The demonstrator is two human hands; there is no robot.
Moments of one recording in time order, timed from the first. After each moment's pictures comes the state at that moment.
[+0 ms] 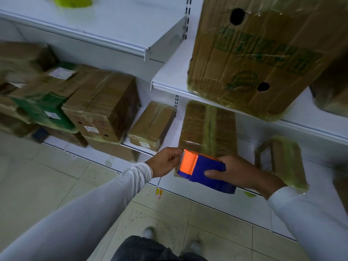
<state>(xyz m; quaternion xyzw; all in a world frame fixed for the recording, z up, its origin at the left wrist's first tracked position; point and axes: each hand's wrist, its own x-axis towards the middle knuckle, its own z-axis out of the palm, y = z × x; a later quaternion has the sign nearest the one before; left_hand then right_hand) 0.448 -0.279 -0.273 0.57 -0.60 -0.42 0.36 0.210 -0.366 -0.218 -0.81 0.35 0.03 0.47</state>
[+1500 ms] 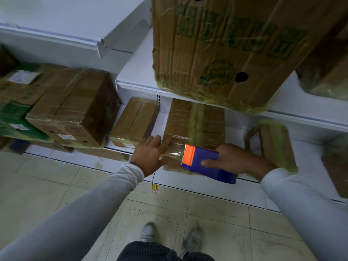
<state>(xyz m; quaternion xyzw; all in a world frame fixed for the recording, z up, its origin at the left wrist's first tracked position) 0.460 -0.315 -0.313 0.66 -0.75 0.01 0.06 0.200 -0.409 -0.230 -0.80 0.43 0.14 0.39</state>
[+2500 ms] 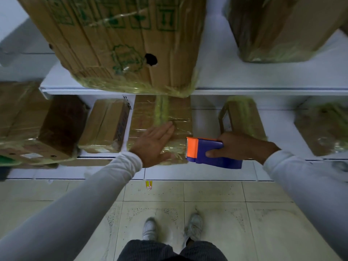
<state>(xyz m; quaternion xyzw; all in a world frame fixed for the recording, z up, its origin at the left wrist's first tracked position) 0.378 -0.370 -0.302 0.54 -0.84 -0.04 -0.02 0.086 -0.429 -0.247 -0.79 0.47 0.13 0.37</state>
